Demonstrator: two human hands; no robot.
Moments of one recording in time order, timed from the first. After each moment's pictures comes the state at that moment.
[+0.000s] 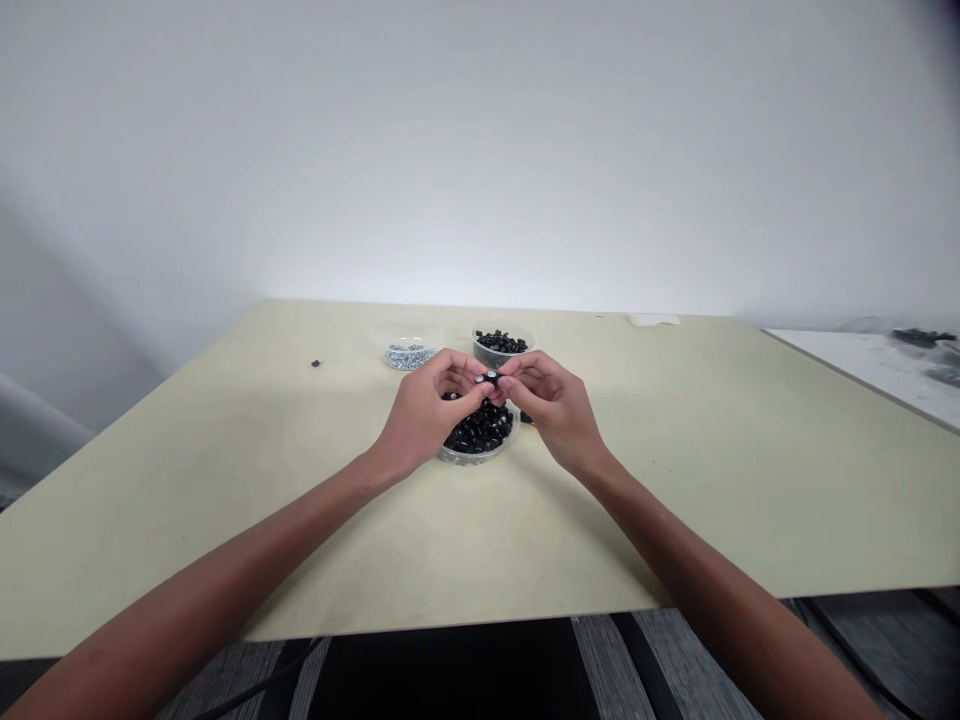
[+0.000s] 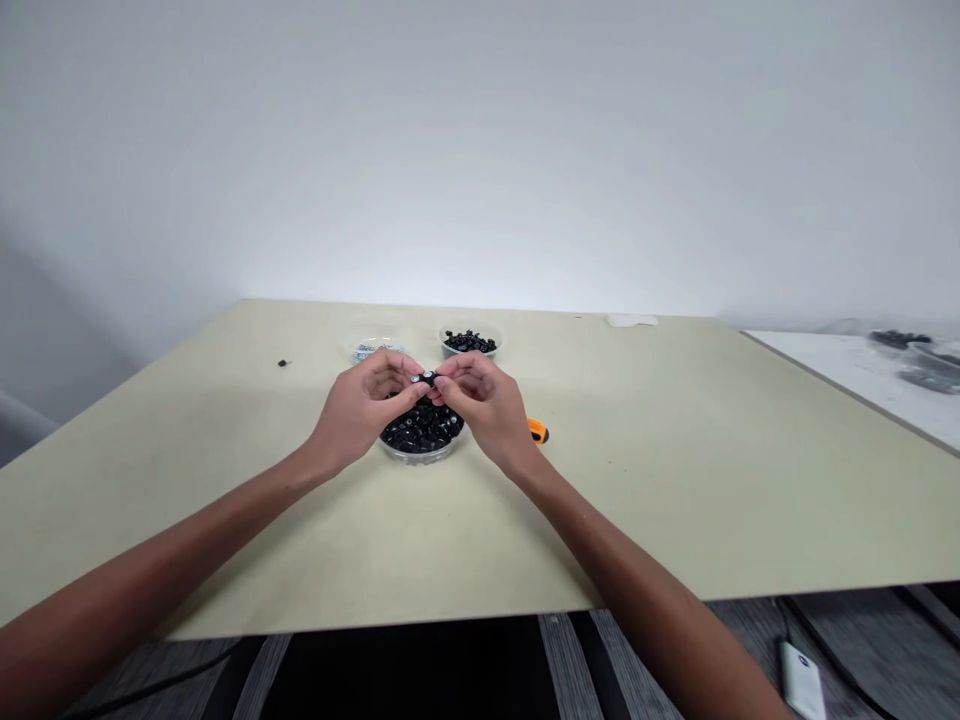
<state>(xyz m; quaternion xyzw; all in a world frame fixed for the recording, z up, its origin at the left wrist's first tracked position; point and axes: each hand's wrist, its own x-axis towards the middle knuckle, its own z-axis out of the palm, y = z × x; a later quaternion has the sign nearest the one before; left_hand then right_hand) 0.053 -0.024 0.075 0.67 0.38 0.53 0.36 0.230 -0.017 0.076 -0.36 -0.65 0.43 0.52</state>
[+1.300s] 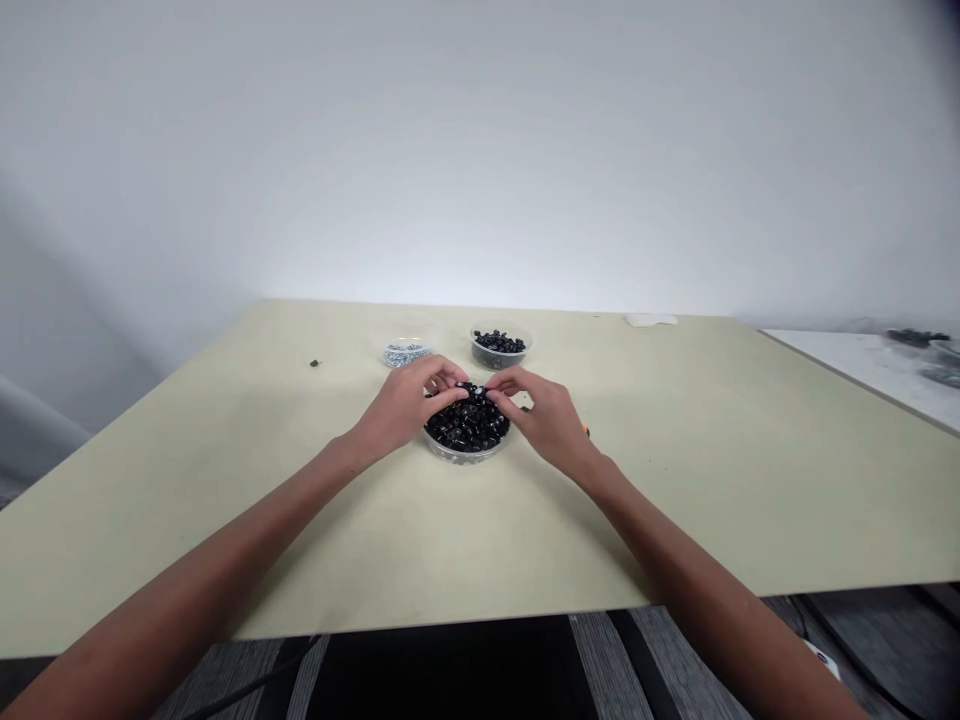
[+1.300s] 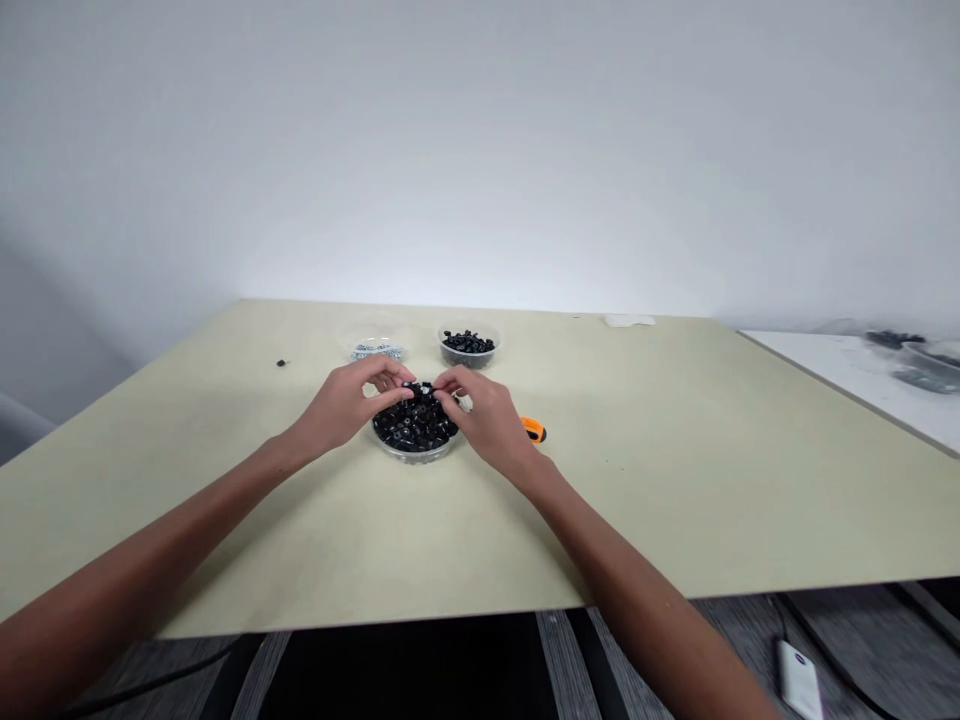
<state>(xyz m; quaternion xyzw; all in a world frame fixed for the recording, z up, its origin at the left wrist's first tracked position) 0.024 0.000 0.063 0.79 0.41 0.41 0.22 0.241 -0.003 0.054 -0.42 -0.80 0.17 0.41</state>
